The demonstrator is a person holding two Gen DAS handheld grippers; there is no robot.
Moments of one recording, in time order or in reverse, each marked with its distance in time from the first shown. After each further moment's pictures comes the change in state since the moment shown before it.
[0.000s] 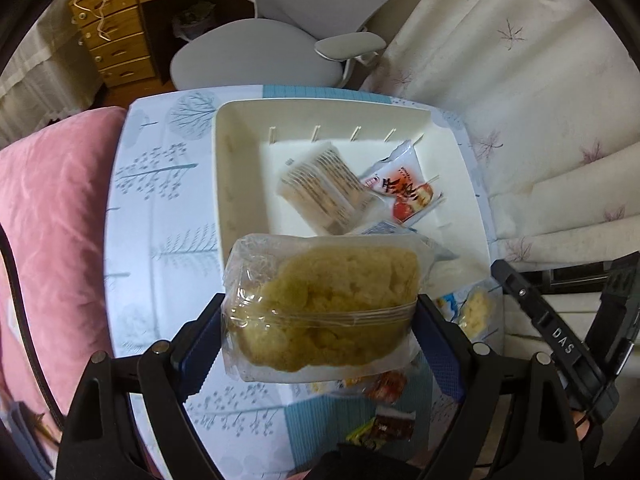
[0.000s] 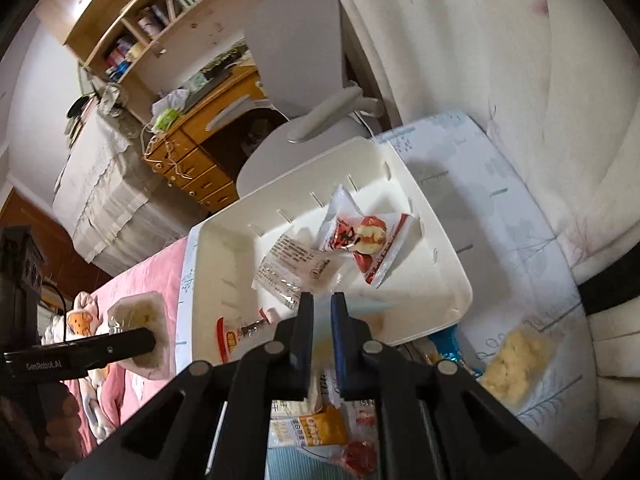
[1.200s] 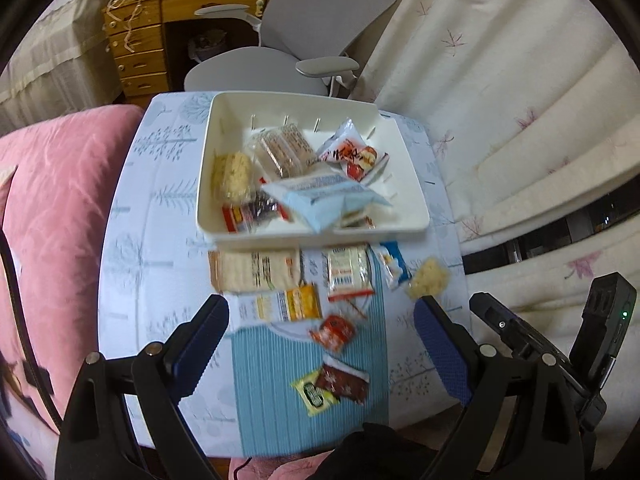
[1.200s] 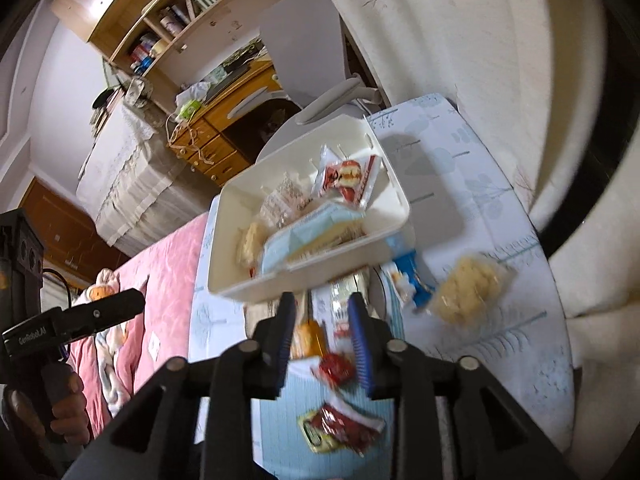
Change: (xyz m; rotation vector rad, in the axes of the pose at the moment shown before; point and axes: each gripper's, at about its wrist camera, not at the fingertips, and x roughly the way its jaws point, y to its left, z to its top) left arm -0.073 -0.070 -0.137 -0.058 -0.163 0.009; right arm -0.107 -0.051 -0.078 -0.068 0.027 0.090
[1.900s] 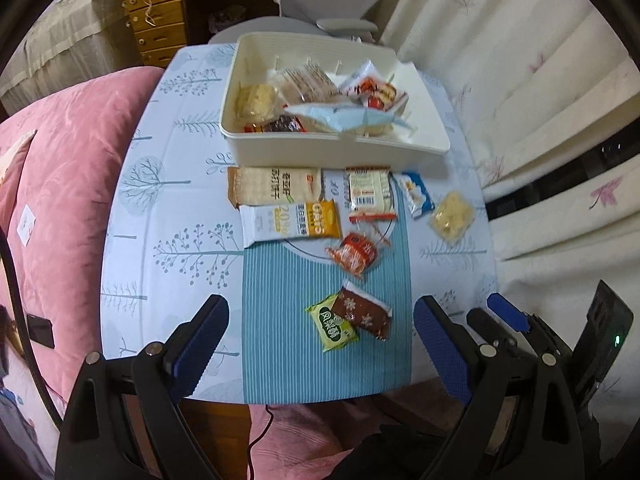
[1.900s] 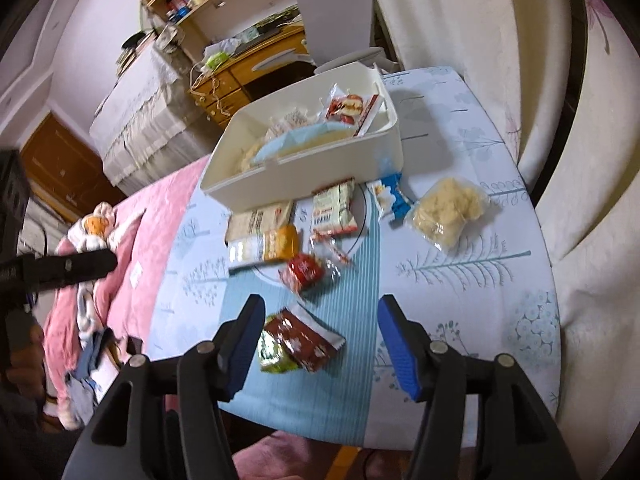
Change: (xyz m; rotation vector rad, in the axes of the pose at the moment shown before) left arm 0.015 0.004 -0.083 -0.003 0.087 0.081; right arm -0.005 -0.023 -0.097 -0.203 0.057 -0.009
